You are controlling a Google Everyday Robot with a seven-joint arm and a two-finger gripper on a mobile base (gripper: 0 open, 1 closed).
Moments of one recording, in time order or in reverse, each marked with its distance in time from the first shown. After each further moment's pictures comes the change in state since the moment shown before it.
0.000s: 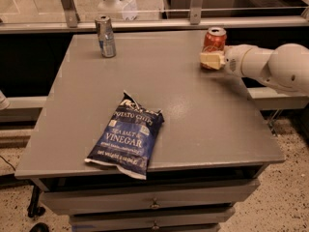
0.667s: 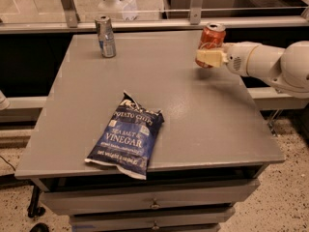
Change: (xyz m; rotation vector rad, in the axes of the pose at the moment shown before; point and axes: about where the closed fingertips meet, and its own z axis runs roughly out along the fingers) arm -0.023 0.032 -0.026 -0.112 -0.062 0.028
